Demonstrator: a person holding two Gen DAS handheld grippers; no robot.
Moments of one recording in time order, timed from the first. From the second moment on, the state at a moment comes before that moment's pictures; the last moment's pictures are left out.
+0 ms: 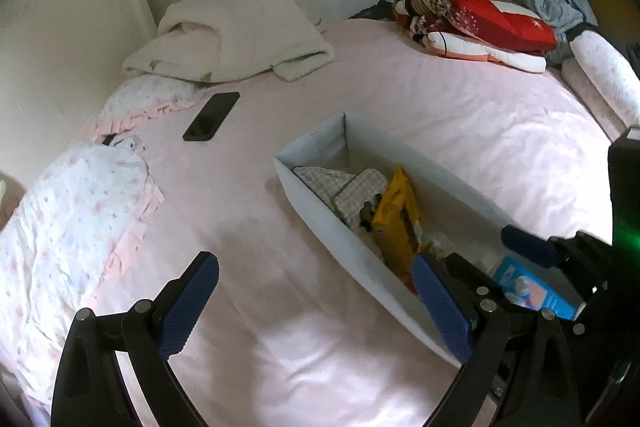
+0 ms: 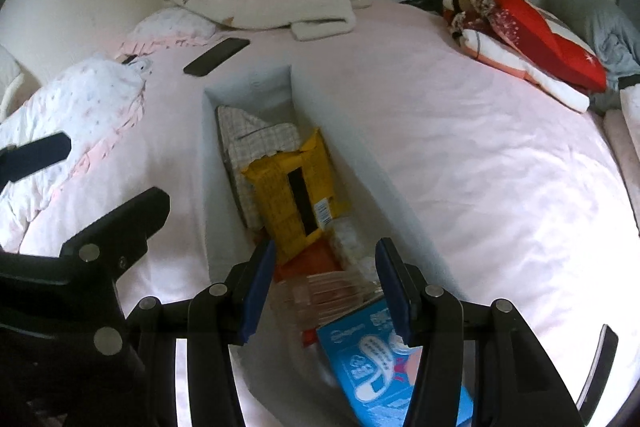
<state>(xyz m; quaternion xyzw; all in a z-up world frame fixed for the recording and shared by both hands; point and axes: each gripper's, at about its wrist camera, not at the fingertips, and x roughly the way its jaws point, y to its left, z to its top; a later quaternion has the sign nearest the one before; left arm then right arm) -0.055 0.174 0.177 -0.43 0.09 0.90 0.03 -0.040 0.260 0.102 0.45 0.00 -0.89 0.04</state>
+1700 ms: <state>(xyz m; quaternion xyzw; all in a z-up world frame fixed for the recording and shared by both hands) -0.059 0.179 0.159 -0.43 0.08 0.90 0.05 -0.041 0.276 0.089 0.49 -0.01 -0.87 0.02</state>
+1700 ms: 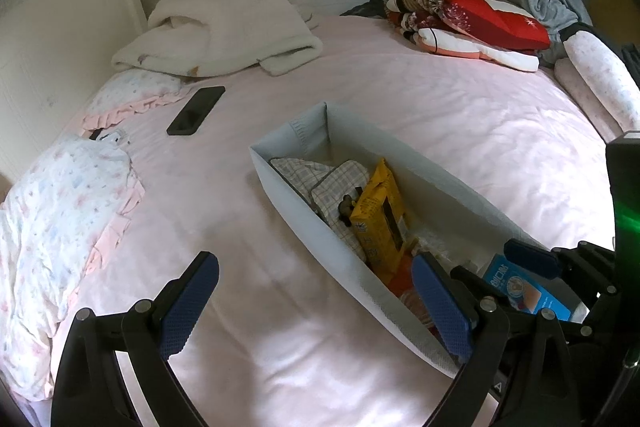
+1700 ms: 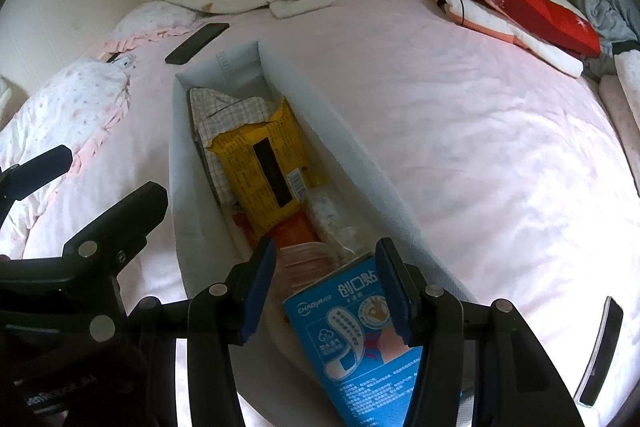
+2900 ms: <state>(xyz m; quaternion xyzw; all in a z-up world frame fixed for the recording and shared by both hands) -0.059 0.183 0.160 -0.43 0.09 0.90 0.05 -0.038 0.275 0.087 0.50 -0.01 -0.86 0.02</state>
